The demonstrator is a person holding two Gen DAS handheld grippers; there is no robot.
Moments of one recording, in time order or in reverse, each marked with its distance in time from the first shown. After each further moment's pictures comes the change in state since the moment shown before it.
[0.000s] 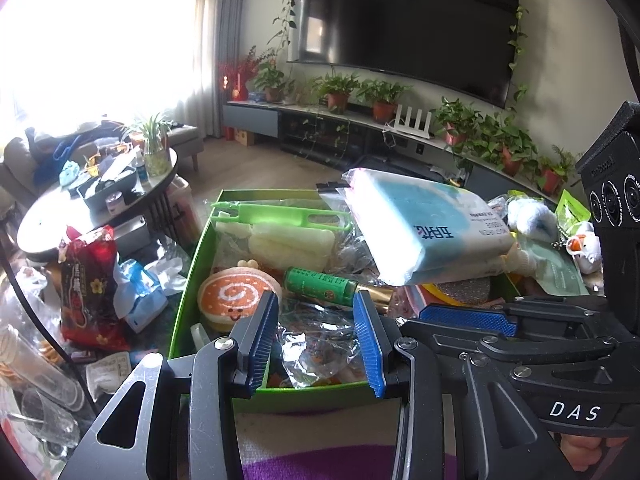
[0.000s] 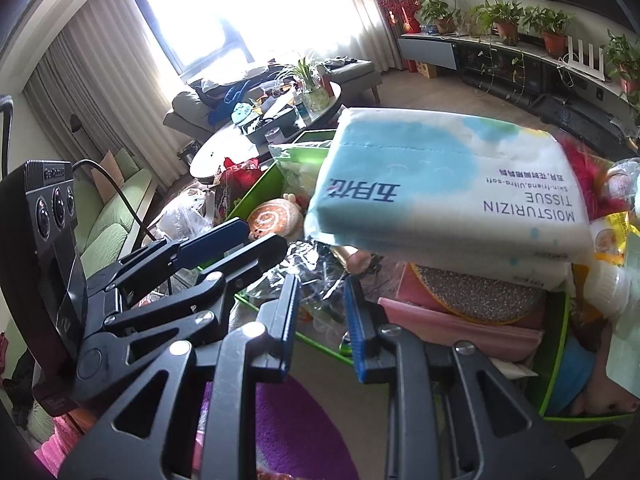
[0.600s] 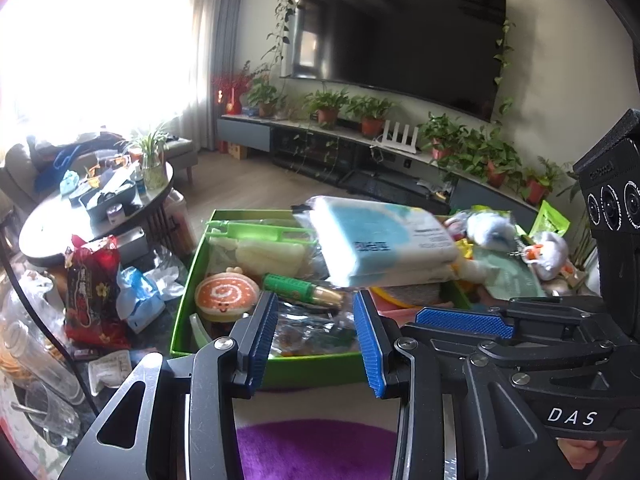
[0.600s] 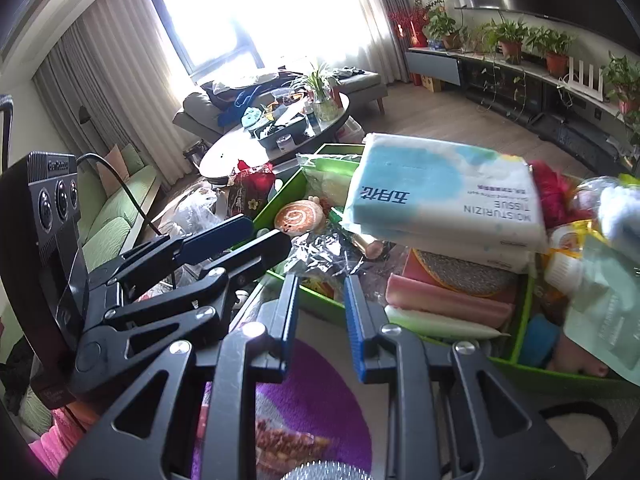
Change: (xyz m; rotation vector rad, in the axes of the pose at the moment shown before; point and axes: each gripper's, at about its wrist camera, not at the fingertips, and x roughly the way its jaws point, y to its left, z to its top) left arm -0.054 -0.027 0.002 -0.001 -0.049 -0.031; right arm -0.051 0.022 -0.009 -0.055 -0.034 -0.014
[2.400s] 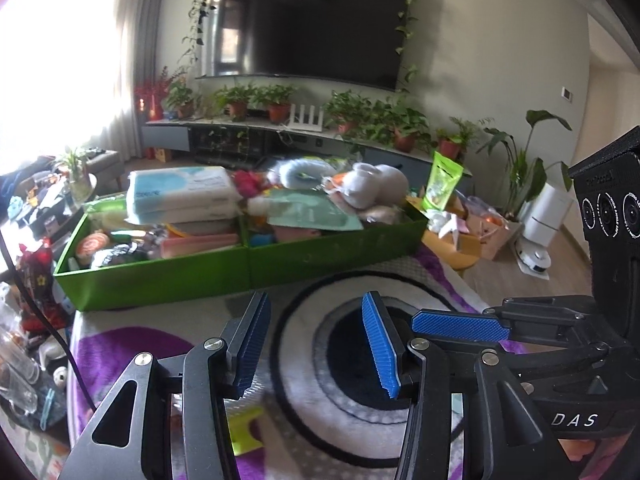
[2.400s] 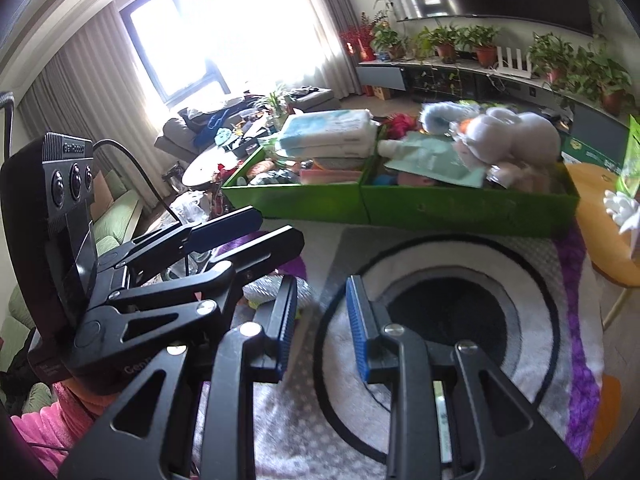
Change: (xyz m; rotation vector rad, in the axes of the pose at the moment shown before) left arm -0.077 -0.182 -0.069 0.142 0.048 -0.212; right arm -0.166 -0.047 -0.141 0.119 -0.077 -0.104
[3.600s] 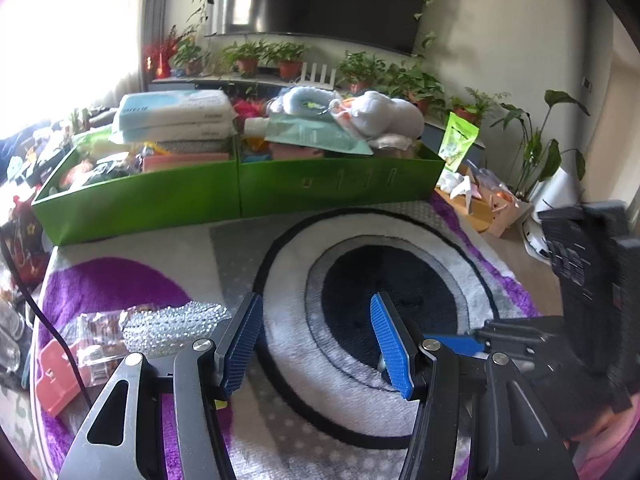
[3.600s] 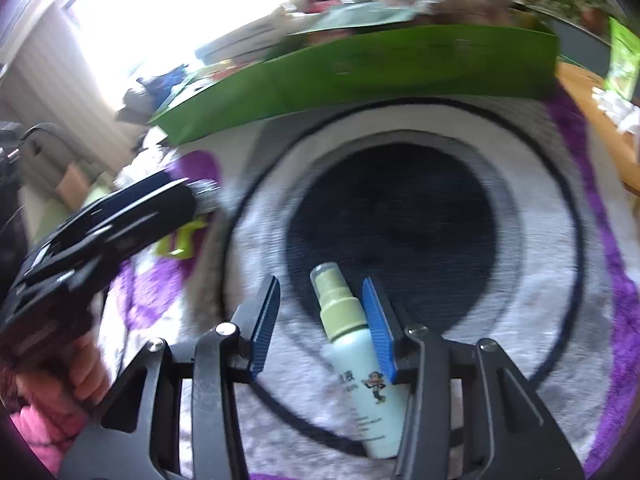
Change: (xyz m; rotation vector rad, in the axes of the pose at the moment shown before) left arm 0.038 -0.001 -0.049 -0.069 0.131 0.028; right arm 0.059 -0.063 -0.065 0.090 0.226 0.020
